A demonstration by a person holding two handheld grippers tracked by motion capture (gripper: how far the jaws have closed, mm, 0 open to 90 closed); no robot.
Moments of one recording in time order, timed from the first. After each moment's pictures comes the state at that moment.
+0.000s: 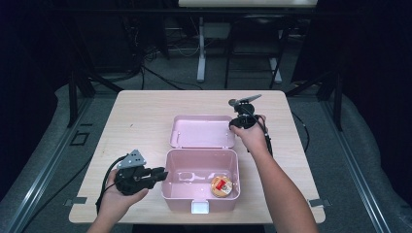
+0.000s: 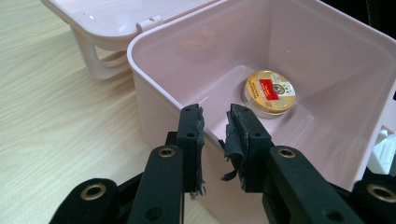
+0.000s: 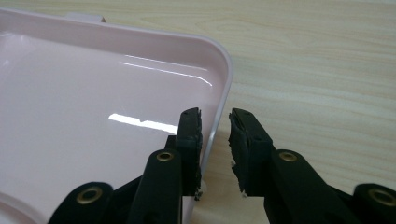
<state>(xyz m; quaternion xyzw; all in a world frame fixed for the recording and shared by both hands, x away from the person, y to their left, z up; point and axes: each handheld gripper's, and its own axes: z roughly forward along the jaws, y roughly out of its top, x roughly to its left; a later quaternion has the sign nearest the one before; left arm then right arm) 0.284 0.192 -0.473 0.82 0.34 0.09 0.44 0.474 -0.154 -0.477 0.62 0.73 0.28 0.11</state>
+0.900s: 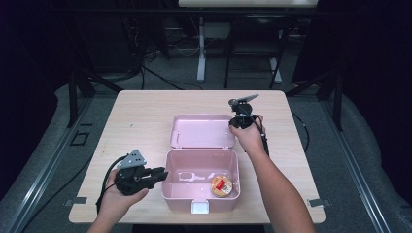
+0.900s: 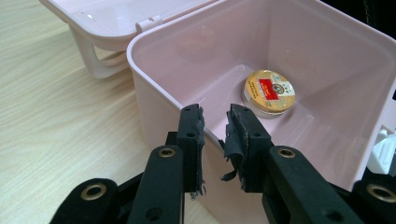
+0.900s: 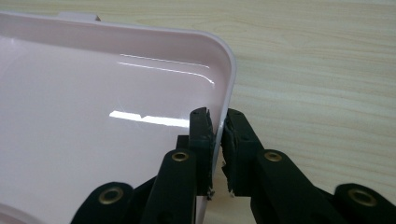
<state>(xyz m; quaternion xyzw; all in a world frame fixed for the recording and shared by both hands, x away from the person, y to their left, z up) 0.284 0.191 -0.473 0.82 0.34 0.09 0.44 0.473 -0.146 -0.474 0.62 0.72 0.27 0.12</state>
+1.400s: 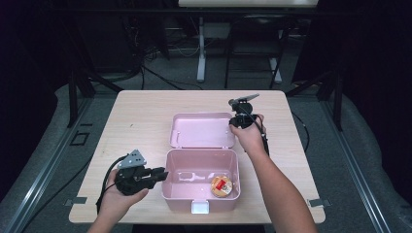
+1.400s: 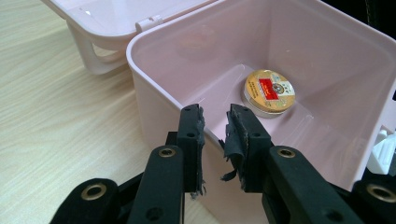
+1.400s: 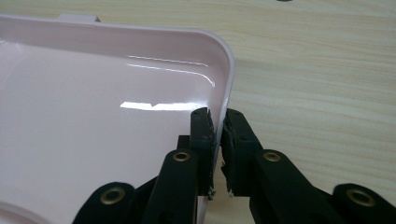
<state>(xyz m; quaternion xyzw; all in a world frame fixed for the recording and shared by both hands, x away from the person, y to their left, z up) 0.284 0.191 -0.473 0.82 0.34 0.09 0.44 0.469 -0.146 -0.469 0.62 0.72 0.28 0.14</state>
